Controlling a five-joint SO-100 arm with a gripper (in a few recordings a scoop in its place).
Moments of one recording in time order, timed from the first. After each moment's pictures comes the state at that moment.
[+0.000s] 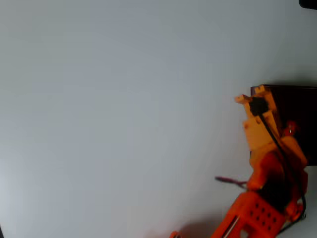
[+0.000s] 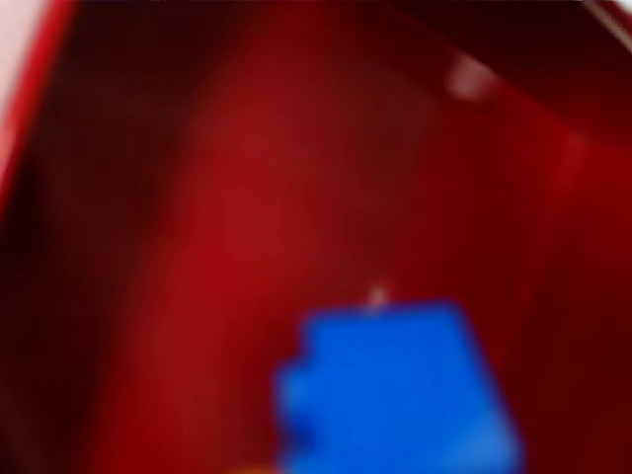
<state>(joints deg) 38.8 104.7 120.3 38.8 14.1</state>
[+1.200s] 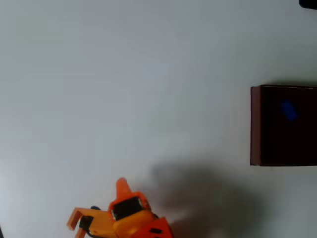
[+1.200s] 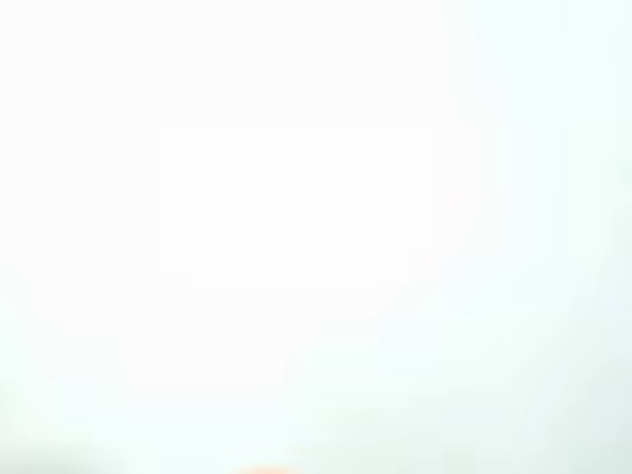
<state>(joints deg) -25.7 191.6 167.2 76.6 0.2</state>
